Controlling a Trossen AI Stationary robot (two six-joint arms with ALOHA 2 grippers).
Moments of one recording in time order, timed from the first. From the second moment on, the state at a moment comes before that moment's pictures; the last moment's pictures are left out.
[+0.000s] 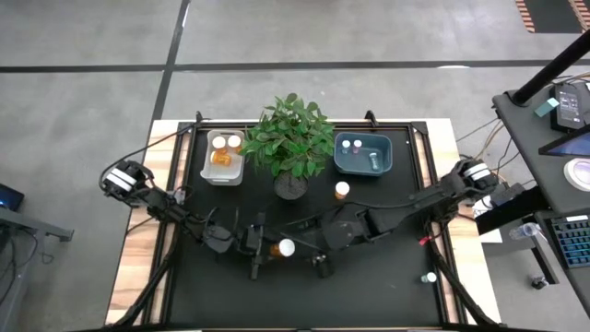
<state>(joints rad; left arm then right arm) -0.51 1.60 0.52 1.02 -0.43 -0.12 0.37 1.69 1.23 -0.07 0.21 -0.07</state>
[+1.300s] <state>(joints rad) -0.50 1.60 0.59 1.17 -0.42 0.16 0.44 1.78 0.94 0.88 0.37 -0.20</state>
